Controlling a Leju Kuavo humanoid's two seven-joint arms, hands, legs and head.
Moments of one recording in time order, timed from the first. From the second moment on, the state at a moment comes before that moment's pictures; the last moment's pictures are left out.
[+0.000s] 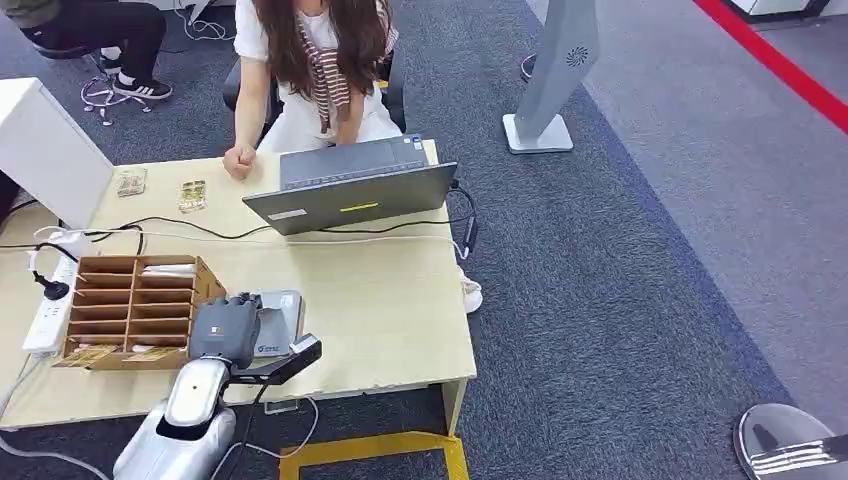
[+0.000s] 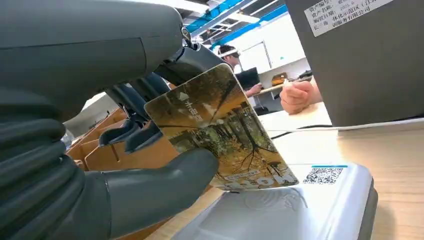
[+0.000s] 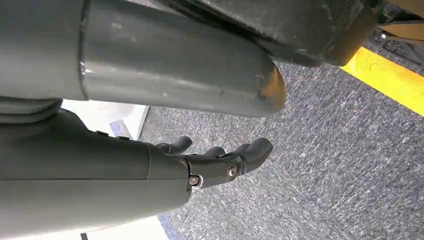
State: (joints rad) left arm -0.41 -0.01 -0.40 -0.78 -1.54 0.30 0.07; right arm -0.05 0.09 0.45 -0.18 0.27 -0.20 0.20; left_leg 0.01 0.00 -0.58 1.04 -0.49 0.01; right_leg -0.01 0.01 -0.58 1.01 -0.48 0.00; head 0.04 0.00
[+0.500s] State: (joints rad) left arm -0.45 0.02 -0.40 -0.95 -1.53 0.42 0.07; right arm -0.05 0.09 0.45 -0.17 0.28 -0.20 0.20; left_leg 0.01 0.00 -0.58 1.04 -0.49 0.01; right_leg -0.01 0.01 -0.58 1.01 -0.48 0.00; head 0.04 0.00
